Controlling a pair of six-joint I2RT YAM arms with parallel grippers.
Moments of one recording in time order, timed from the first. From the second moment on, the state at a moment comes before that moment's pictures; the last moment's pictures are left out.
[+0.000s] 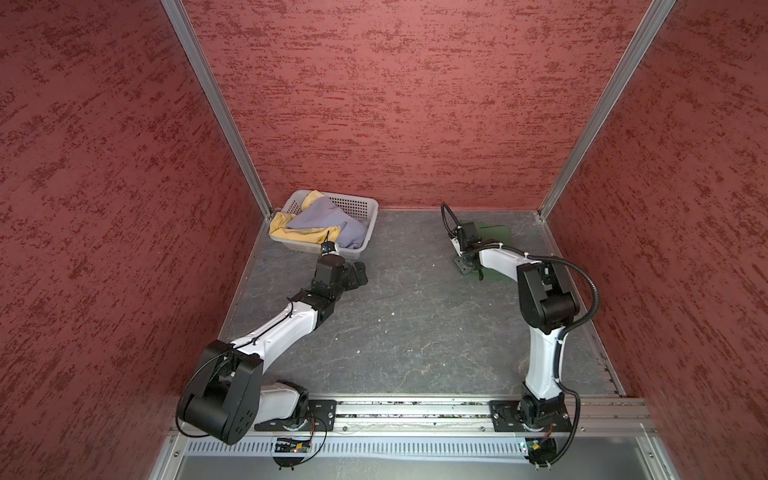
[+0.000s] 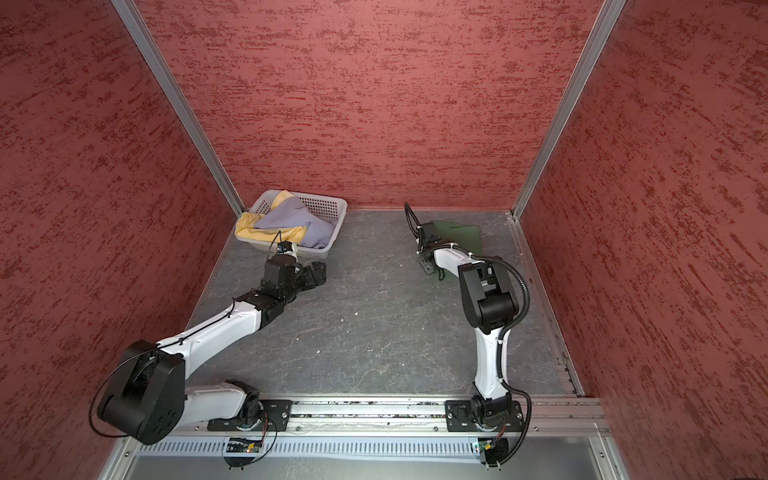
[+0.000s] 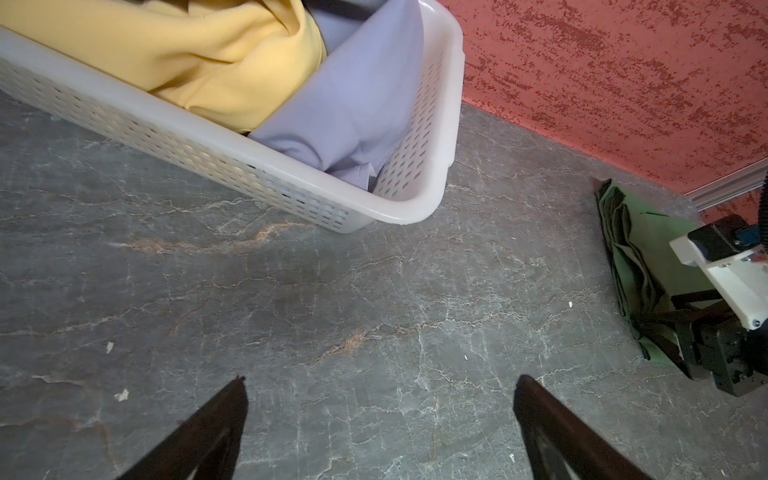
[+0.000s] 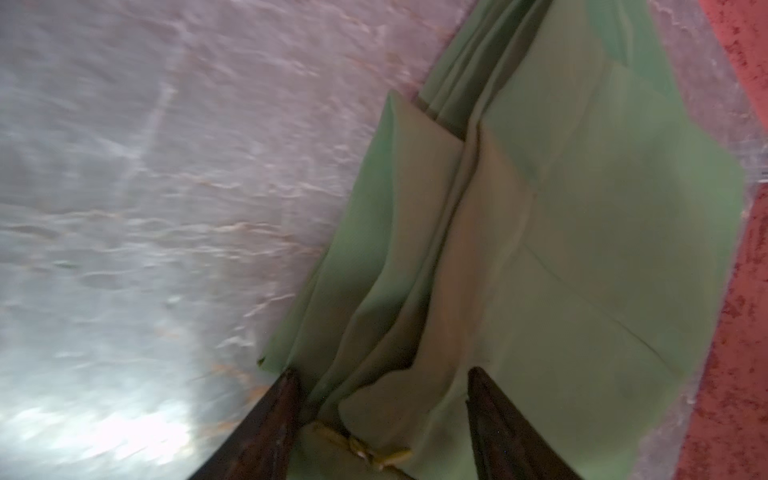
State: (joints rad) left arm -0.35 1.31 0.69 0.03 -0.13 -0.53; right arm 0.24 2.08 1.44 -0.45 0.31 -0.32
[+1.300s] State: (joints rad) left arm -0.20 1.55 1.28 -0.31 -0.21 -0.34; right arm 0.13 1.52 1.10 -0.13 -0.04 0.24
